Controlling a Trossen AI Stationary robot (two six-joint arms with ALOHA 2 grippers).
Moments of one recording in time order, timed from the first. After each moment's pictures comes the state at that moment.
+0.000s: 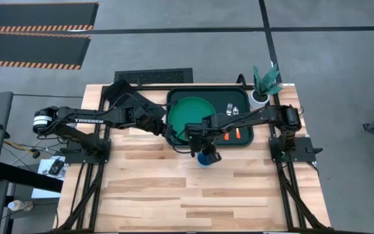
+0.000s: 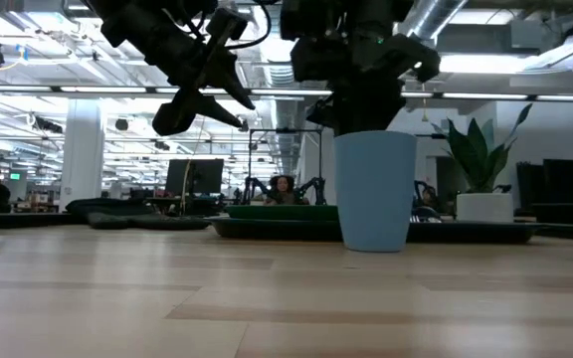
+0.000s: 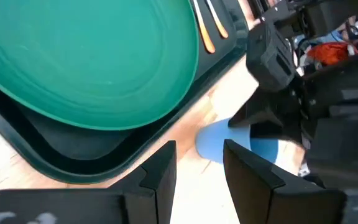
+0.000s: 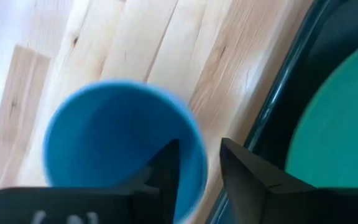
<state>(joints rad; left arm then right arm) 0.19 1.32 0.84 -0.20 0.13 -0.95 0.00 1.93 1.55 -0.98 -0.16 -0.36</state>
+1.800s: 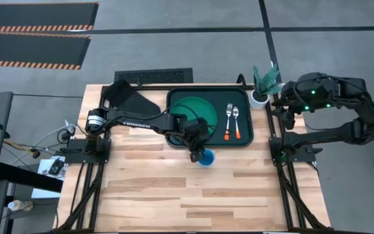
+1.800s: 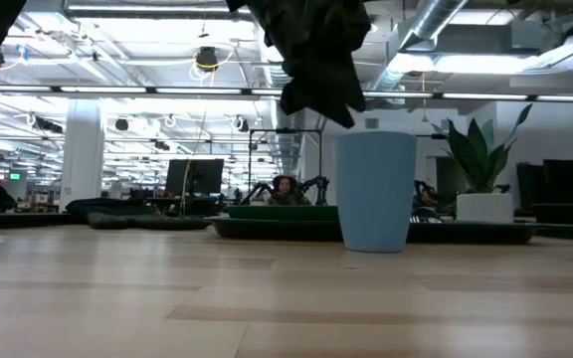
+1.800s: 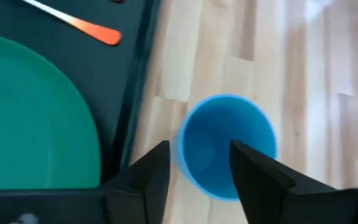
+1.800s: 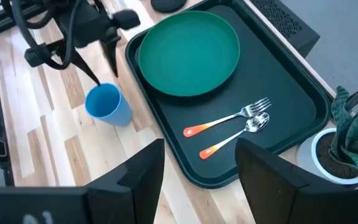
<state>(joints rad) 0.01 1.97 1.68 -0.65 0.11 -0.24 -0.25 0.90 1.59 -1.50 0.05 0.26</state>
